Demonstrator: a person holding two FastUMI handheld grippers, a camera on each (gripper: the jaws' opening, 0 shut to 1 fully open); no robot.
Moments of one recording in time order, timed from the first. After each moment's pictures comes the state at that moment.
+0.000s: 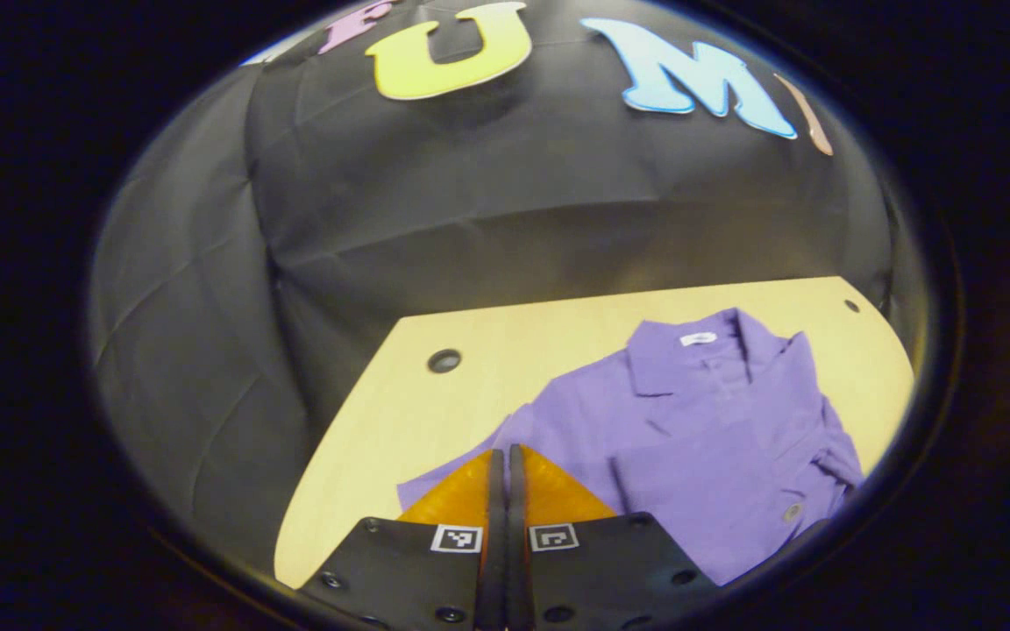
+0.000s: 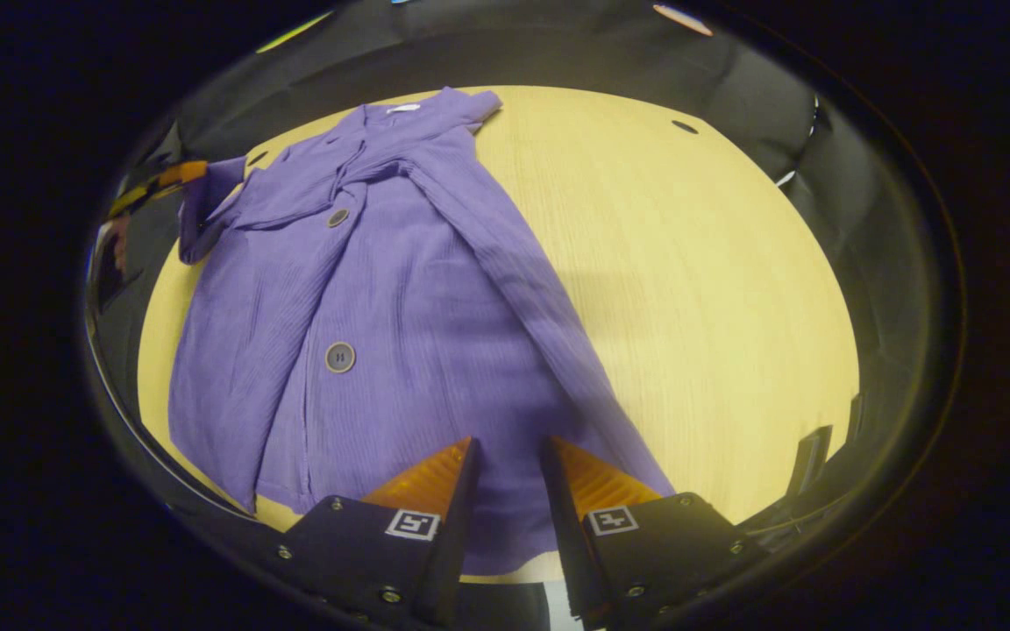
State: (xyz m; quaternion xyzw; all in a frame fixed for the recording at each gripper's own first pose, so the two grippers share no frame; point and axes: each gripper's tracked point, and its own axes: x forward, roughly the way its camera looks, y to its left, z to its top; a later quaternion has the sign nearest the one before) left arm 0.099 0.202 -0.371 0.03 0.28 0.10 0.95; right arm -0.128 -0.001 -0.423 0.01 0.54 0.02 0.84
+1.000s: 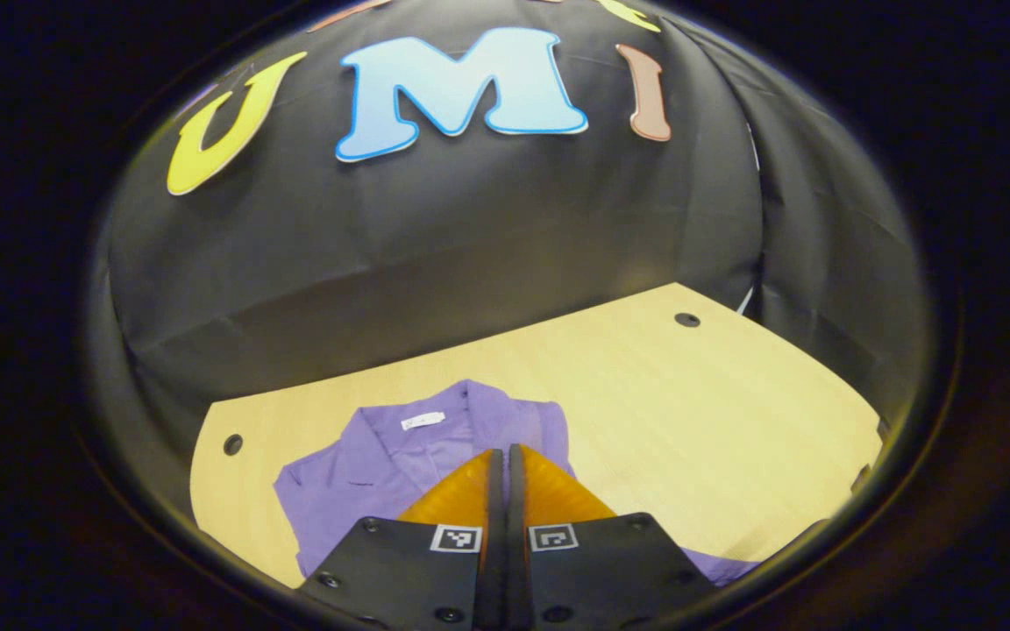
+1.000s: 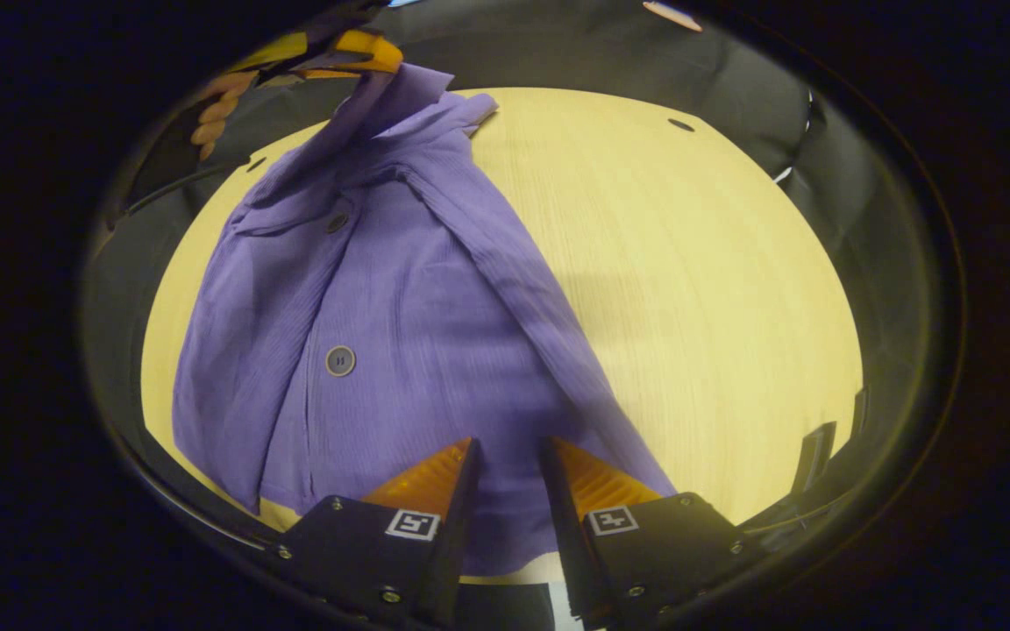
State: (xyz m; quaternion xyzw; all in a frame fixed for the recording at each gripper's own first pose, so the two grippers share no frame) left arm 0.161 -0.097 -0.348 0.06 0.26 -0.12 0.96; right arm -0.125 -0.002 -0.423 0.03 0.54 0.02 0.84
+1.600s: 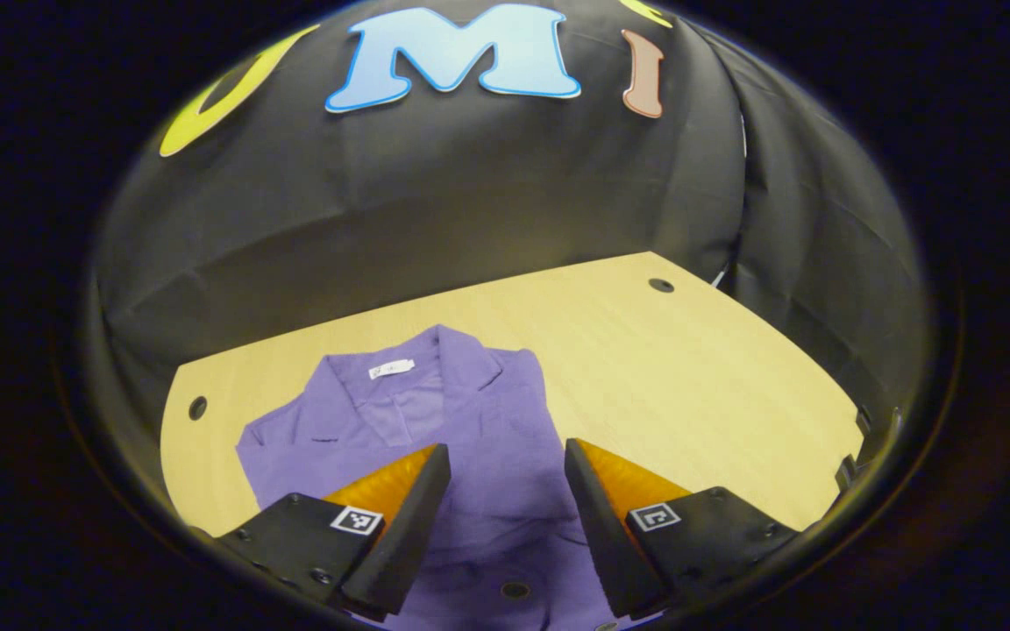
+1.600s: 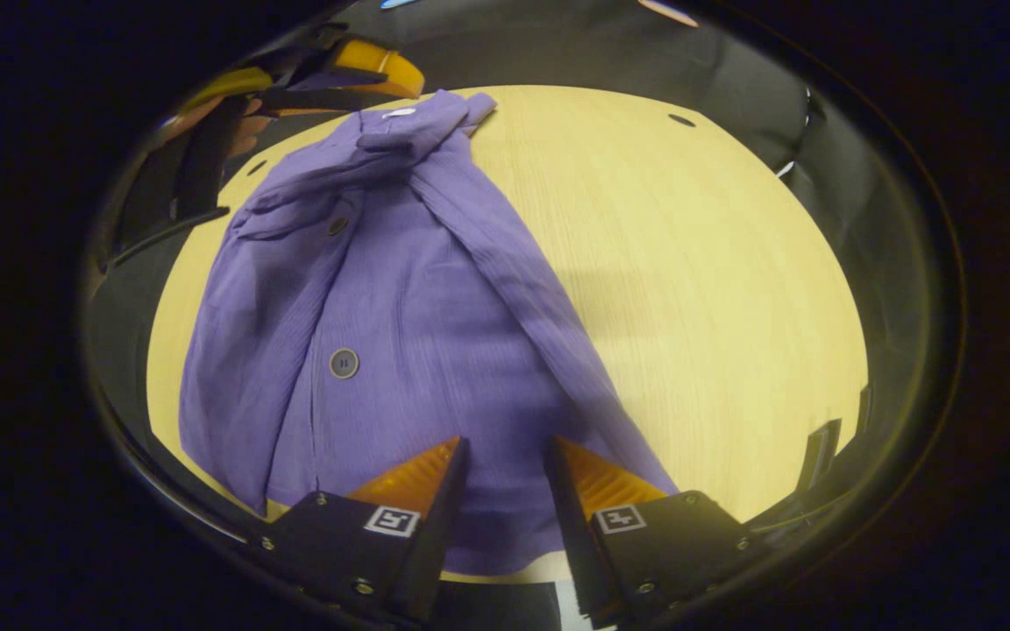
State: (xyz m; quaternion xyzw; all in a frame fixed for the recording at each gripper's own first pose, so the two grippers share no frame) left arm 0.122 -0.084 -0.383 0.02 0.32 -0.15 0.94; right arm -0.124 0.008 -0.422 0.05 0.54 0.03 0.84
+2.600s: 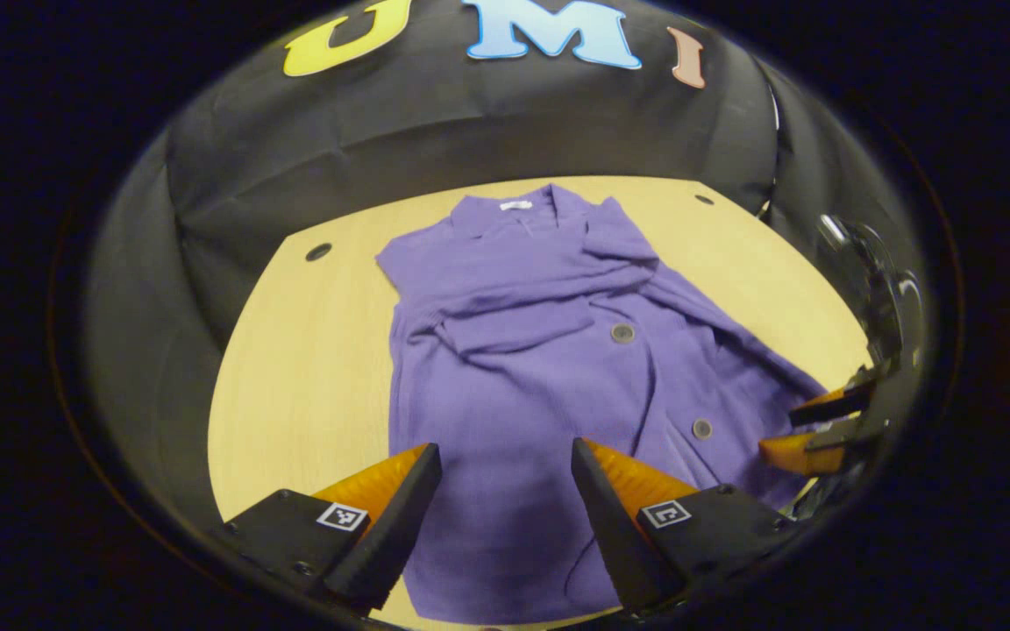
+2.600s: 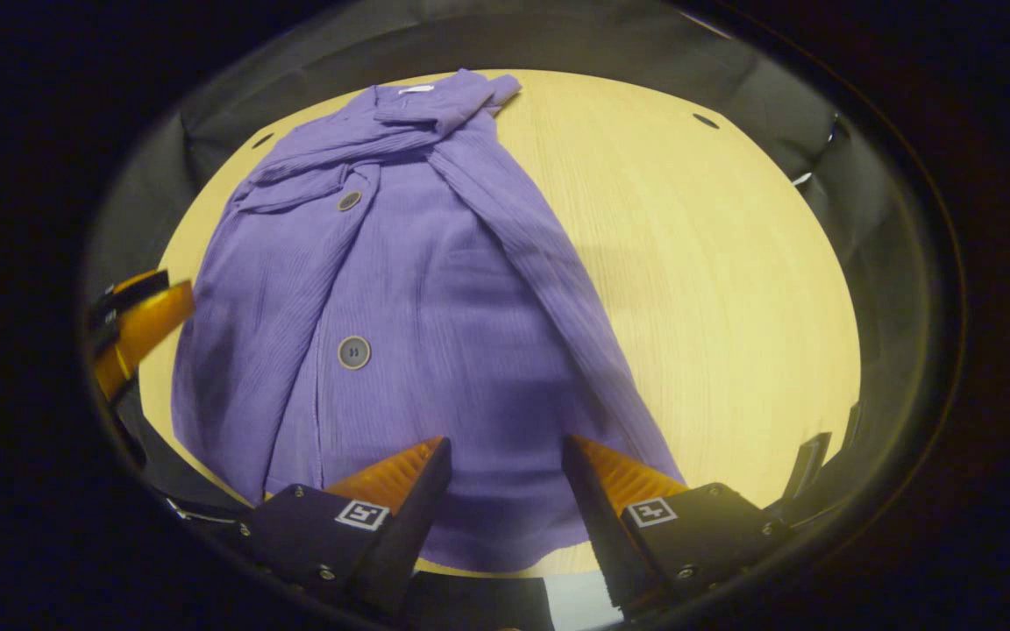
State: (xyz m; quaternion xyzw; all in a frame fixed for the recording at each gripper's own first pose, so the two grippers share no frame) left arm -0.136 0.069 -0.428 0.03 0.44 -0.04 0.90; right arm -0.126 0.014 -0.426 0.00 0.58 0.03 0.82
